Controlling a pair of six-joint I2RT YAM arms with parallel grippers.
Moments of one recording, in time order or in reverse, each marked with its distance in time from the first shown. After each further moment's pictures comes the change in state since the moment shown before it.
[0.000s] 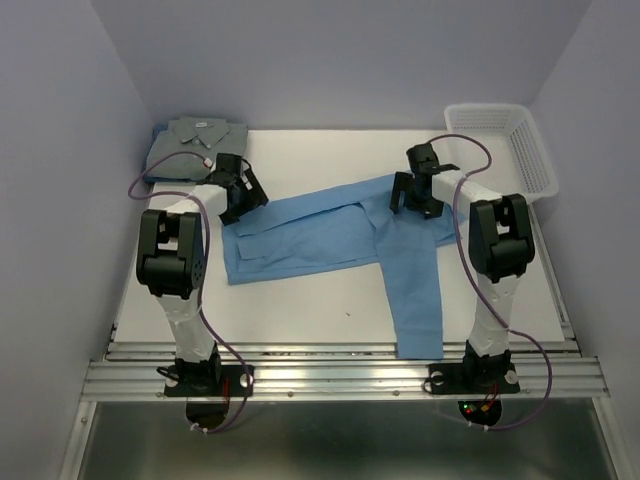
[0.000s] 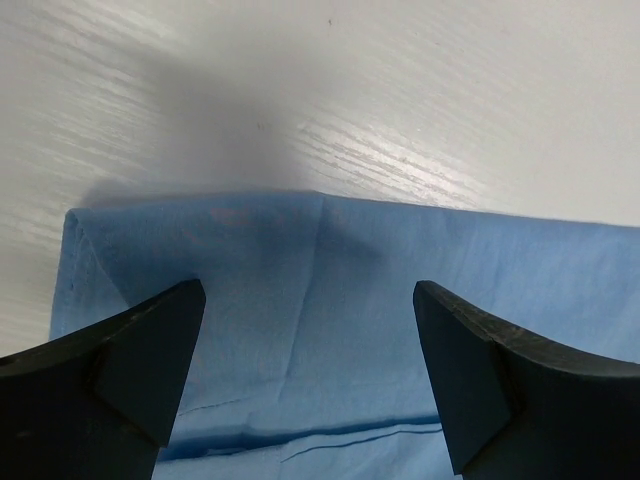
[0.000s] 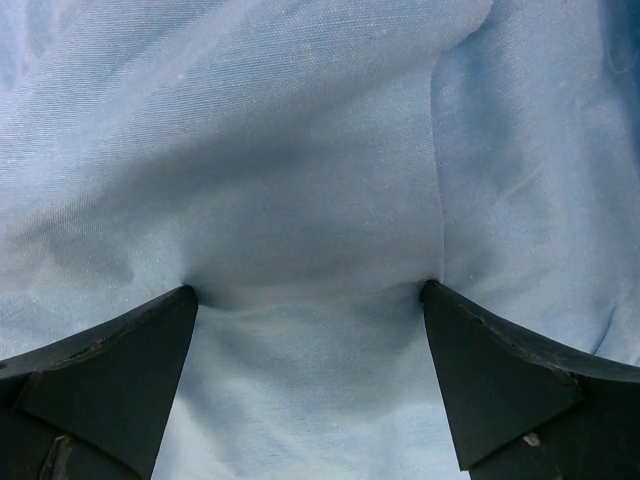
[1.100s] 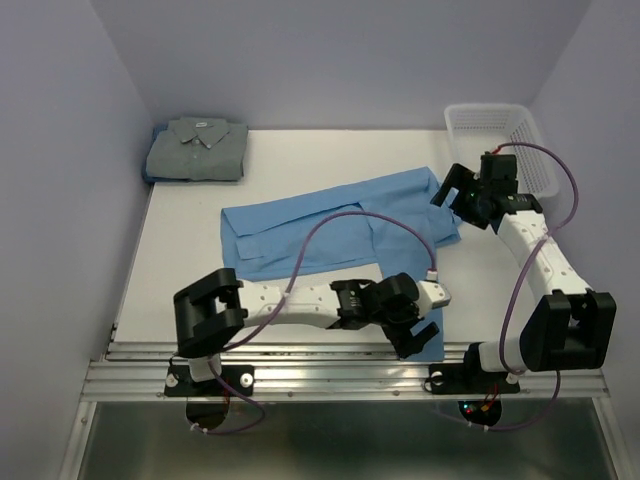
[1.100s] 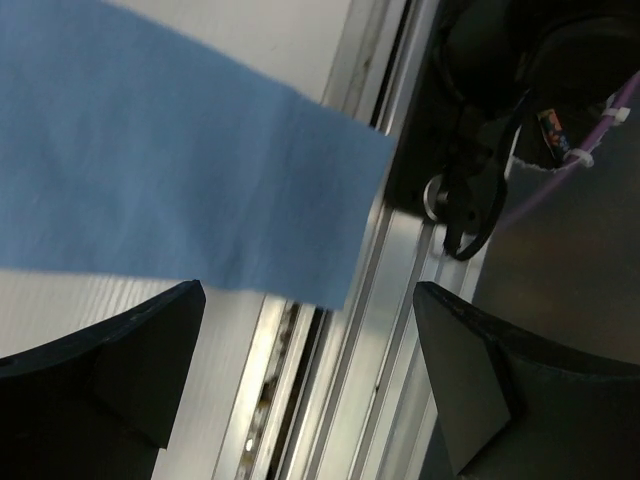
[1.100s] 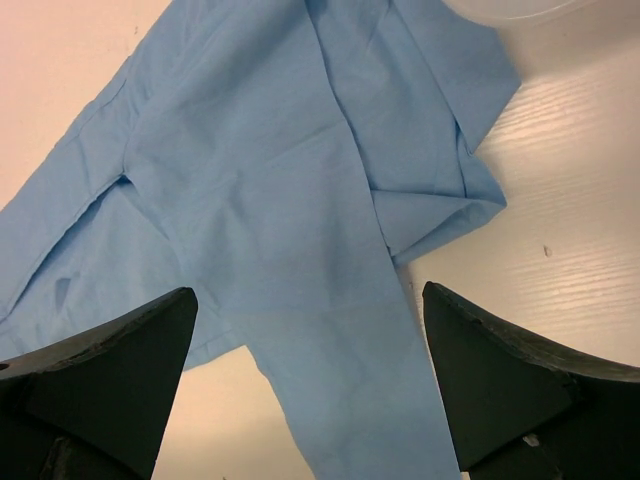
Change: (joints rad) left arm -1.201 -0.200 -0.128 0.155 0.173 0.377; right arm -0.188 -0.716 -0.409 0.020 -0.161 0.097
